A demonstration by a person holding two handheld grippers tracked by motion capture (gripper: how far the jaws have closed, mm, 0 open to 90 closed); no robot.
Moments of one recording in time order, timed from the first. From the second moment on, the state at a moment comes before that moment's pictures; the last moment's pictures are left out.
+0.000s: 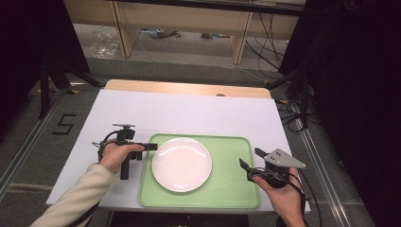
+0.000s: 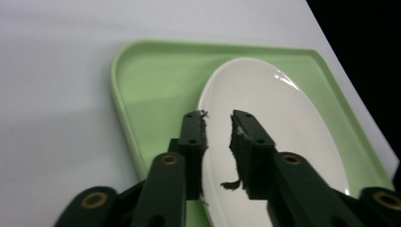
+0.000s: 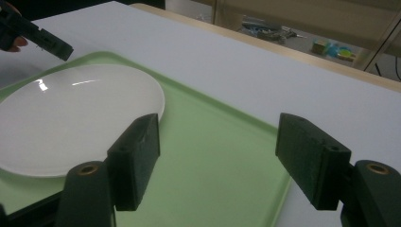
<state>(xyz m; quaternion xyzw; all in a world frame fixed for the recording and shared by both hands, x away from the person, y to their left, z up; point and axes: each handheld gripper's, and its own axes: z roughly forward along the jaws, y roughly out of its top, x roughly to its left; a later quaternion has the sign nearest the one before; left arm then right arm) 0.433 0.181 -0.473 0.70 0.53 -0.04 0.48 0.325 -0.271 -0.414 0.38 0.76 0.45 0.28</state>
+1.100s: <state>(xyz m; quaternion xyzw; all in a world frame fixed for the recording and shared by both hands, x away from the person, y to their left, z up) 0.390 0.213 -0.431 0.72 0.39 0.17 0.55 0.324 -0.271 -0.414 0.38 0.76 0.45 0.28</state>
